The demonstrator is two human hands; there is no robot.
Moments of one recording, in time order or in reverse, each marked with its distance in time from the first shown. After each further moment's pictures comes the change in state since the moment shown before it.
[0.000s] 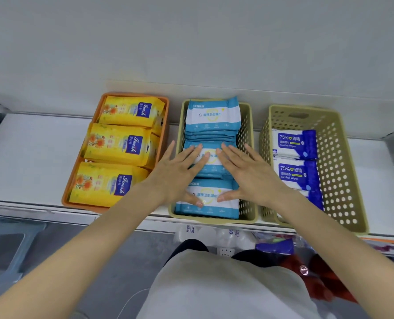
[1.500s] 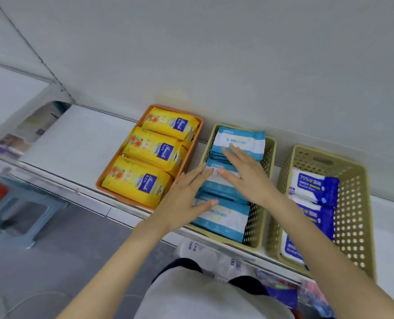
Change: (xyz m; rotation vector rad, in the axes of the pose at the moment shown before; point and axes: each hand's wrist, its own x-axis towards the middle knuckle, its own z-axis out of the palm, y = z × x) left_hand -0.043 0.032 0.014 -0.874 0.490 -0.289; right_hand 0.044 -0.007 -0.040 0.506 0.121 -0.004
